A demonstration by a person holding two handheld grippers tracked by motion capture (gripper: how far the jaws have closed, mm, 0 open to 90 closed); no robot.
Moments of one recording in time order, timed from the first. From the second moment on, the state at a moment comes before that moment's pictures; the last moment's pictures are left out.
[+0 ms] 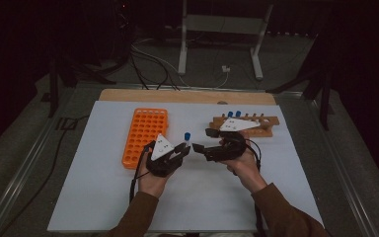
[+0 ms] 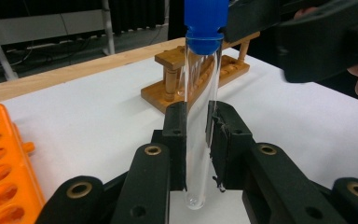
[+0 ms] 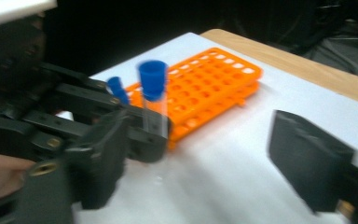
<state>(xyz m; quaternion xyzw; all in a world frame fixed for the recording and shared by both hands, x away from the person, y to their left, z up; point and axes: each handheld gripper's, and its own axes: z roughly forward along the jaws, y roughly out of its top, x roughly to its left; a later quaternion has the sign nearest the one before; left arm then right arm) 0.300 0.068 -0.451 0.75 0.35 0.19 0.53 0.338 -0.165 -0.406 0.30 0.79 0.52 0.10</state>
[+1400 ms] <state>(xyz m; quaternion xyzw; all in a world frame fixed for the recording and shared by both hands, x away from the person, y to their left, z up) 0.282 0.176 -0.430 0.70 0.37 0.21 0.58 0.326 -0.242 -0.430 0.38 0.76 0.49 0.19</state>
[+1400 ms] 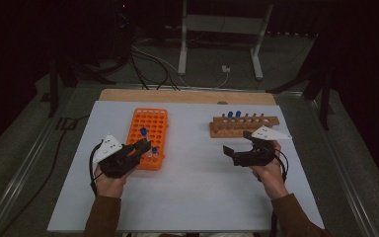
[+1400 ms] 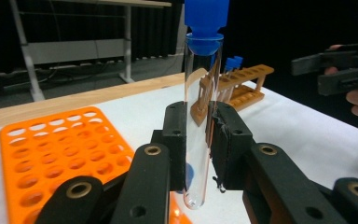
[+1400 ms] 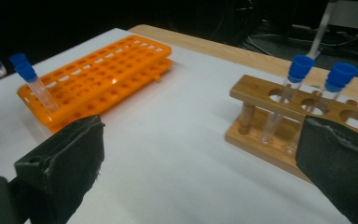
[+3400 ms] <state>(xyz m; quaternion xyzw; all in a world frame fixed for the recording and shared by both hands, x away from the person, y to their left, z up) 0.298 0.184 -0.491 0.77 0.42 0.21 0.43 0.316 -0.253 -0.434 0.39 0.75 0.50 0.19</state>
